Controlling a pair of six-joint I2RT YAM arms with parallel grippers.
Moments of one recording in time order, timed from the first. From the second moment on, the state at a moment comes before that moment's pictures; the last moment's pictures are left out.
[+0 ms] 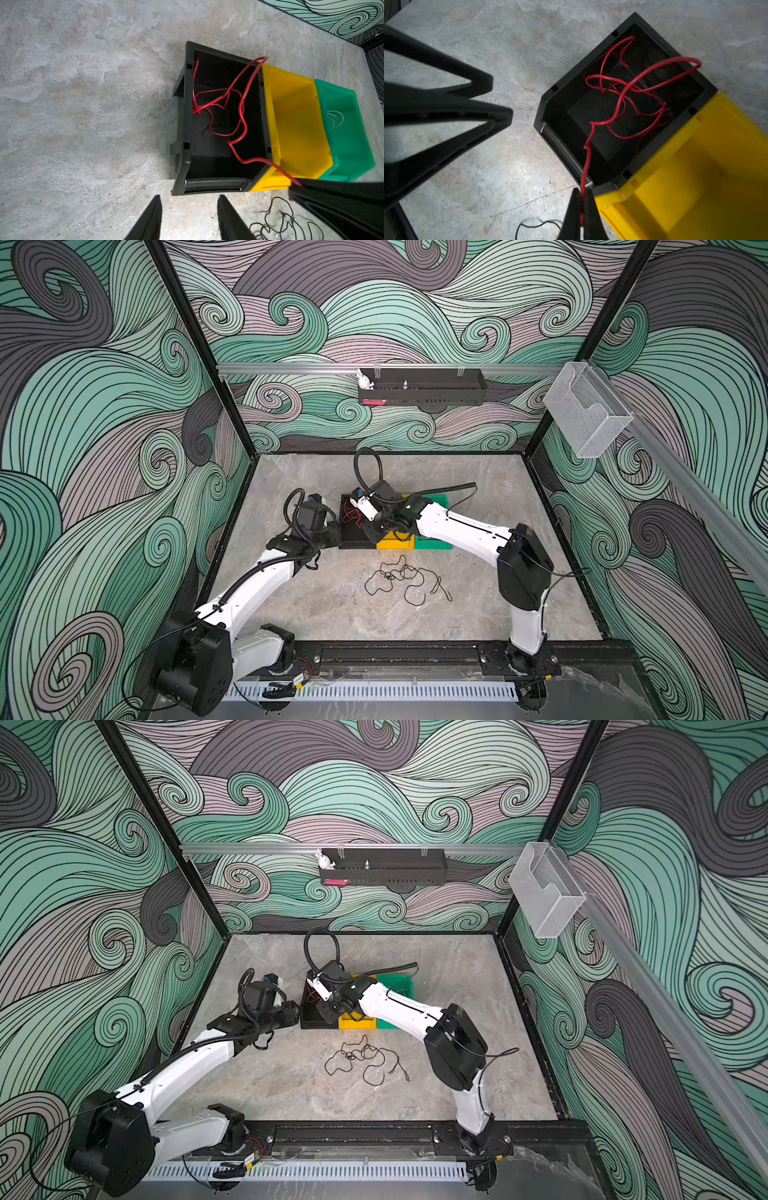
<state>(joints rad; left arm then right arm) -0.35 1.17 0.72 -0.36 -0.03 -0.50 0.87 2.00 1.66 -0.63 -0.07 0.02</state>
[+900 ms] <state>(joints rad) -0.34 1.11 0.71 -0.36 -0.01 -0.54 0.81 2.50 2.31 -0.92 -0.12 0.11</state>
